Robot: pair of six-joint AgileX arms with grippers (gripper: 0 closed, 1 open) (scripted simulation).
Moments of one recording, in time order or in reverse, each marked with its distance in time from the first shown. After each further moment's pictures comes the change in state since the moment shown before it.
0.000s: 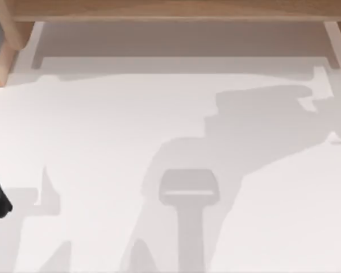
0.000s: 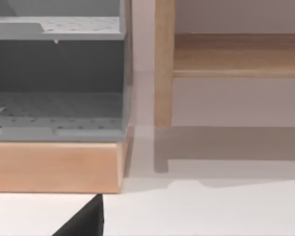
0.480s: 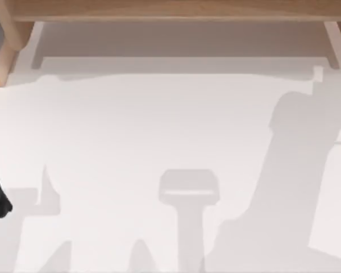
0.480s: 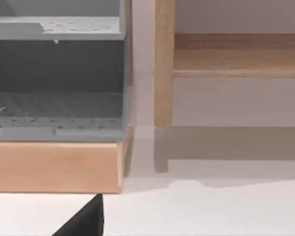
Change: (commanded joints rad) left arm 0.000 0.000 0.000 0.000 0.000 0.000; right arm -0.084 0.494 0.482 -0.226 -0.018 0.028
